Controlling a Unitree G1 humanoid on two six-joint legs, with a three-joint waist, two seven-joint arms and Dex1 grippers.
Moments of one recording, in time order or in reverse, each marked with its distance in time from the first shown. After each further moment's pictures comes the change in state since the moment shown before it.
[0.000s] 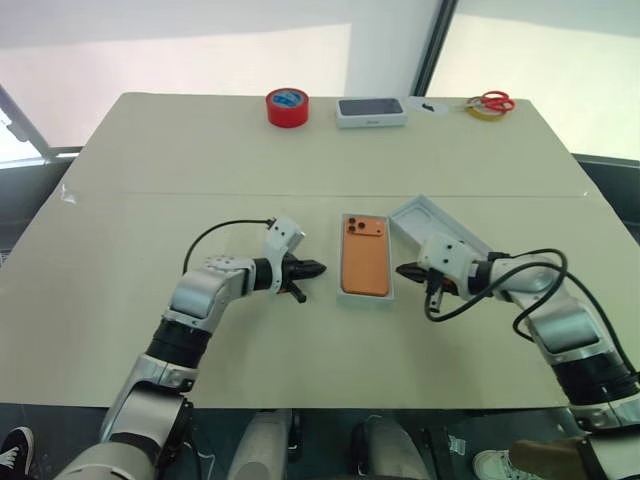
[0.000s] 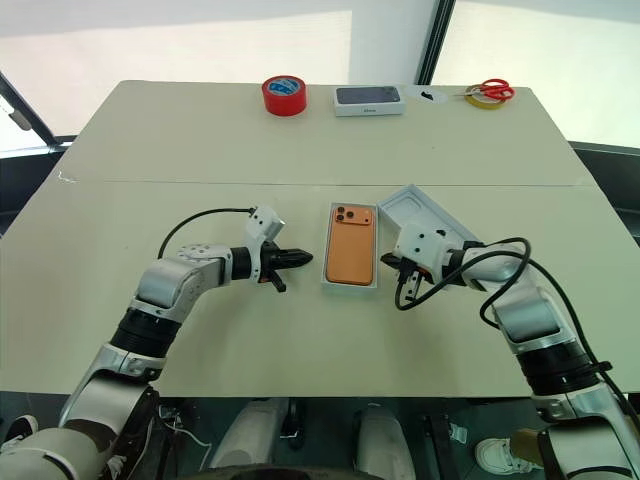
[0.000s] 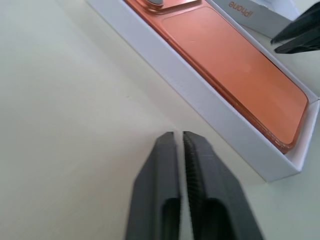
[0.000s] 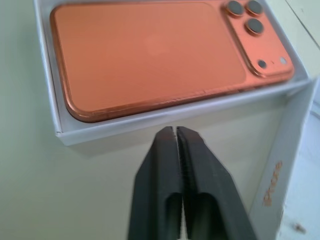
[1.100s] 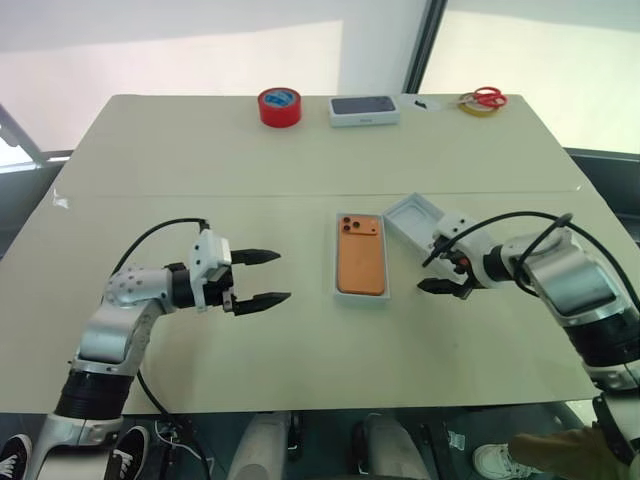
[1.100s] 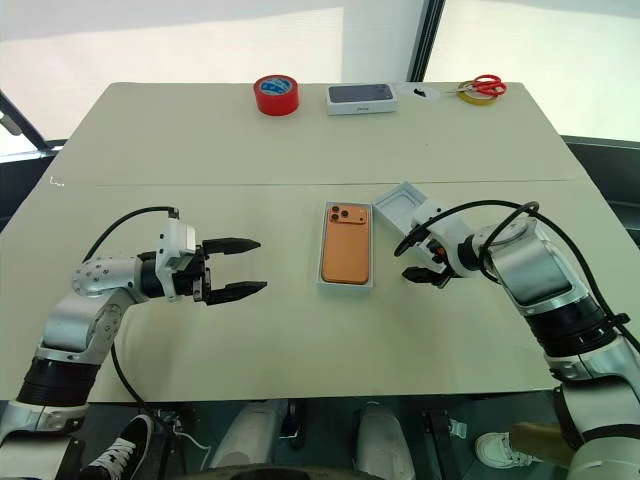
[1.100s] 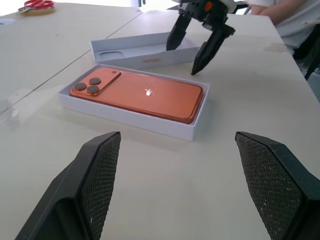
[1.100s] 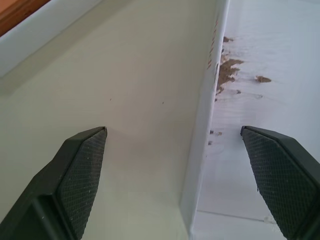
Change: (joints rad) left arm 0.284 0.237 0.157 -0.191 -0.043 -0.587 -0.399; right arm -0.231 -0.115 0.199 -0.037 -0.012 0.659 -0.068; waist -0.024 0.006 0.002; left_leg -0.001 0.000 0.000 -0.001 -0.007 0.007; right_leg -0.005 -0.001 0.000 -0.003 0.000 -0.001
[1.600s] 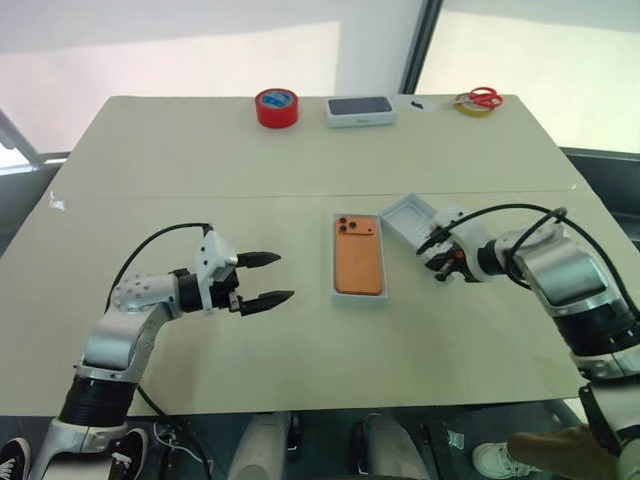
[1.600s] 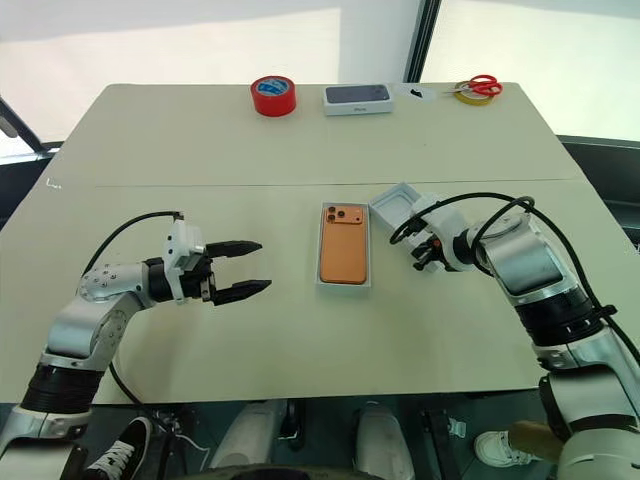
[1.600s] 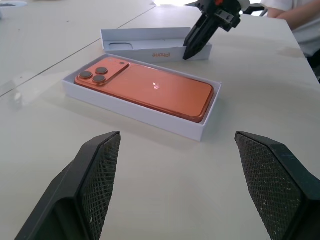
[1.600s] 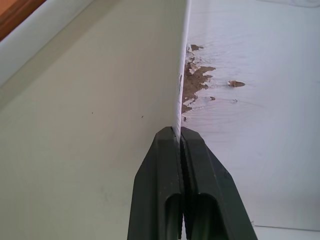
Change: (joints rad) left arm 0.015 -0.025 -0.010 -0.037 -0.010 0.094 0.093; right arm -0.037 0.085 -0.037 0.057 0.010 0.063 -0.109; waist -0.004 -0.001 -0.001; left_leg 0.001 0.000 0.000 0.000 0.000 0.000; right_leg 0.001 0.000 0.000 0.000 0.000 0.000
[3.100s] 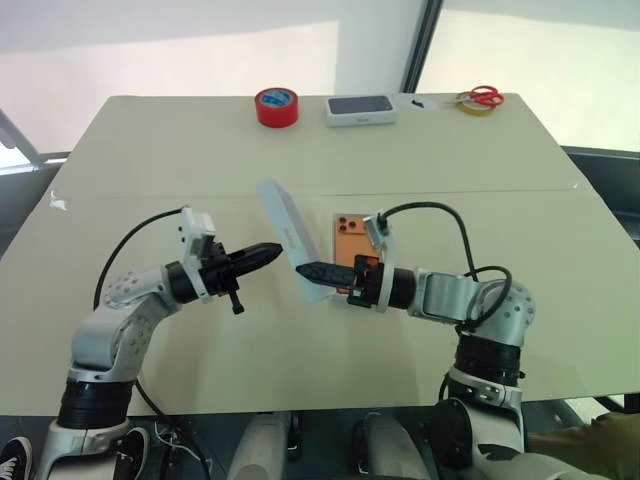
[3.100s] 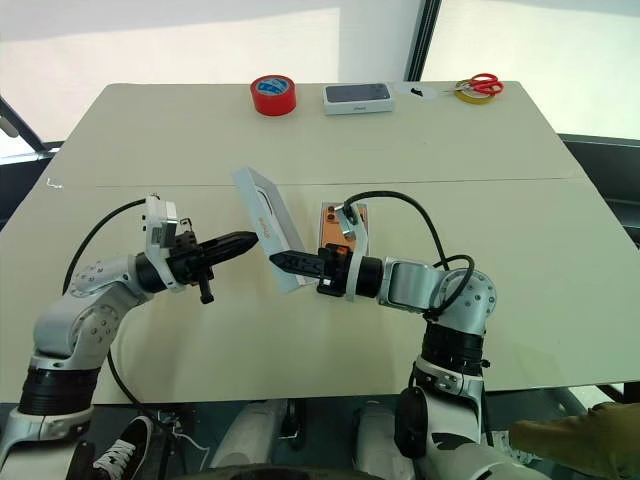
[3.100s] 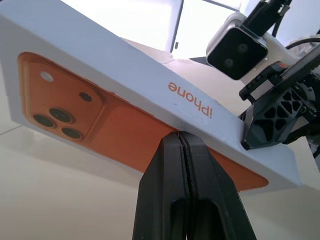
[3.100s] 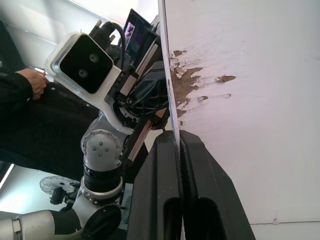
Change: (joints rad) left arm 0.021 -0.032 0.100 -0.094 -0.205 0.151 0.116; right arm 0.104 0.785 -0.607 -0.058 1.293 0.478 -0.880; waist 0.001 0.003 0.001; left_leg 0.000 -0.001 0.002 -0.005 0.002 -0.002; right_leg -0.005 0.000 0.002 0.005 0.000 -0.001
